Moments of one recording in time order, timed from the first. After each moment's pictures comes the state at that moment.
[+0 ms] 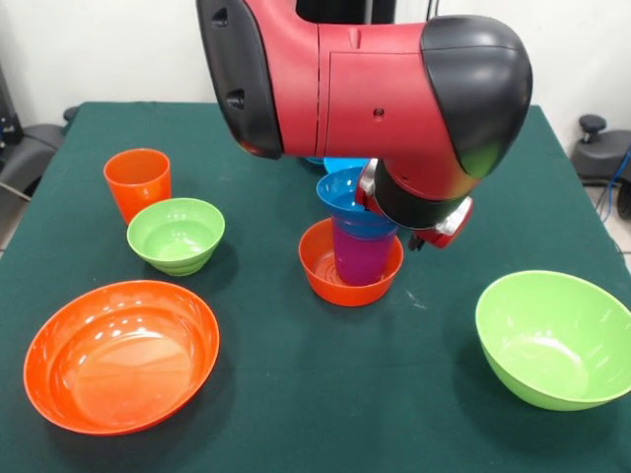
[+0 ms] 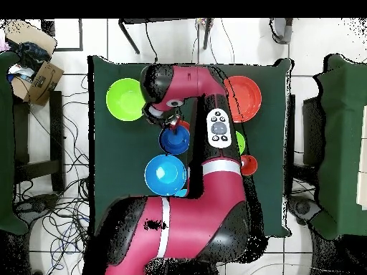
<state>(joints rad) -0.19 -0.22 0.18 0.88 -0.25 1.40 2.28</state>
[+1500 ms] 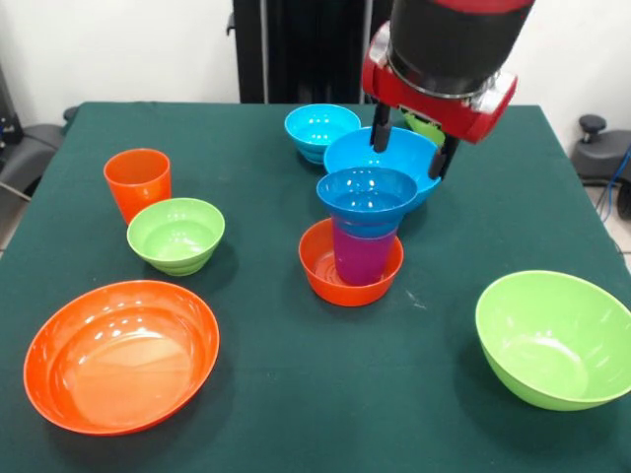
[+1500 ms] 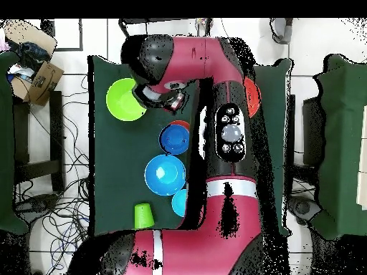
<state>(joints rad) -0.19 -0.45 0.19 0.89 -0.23 1.43 2.28</state>
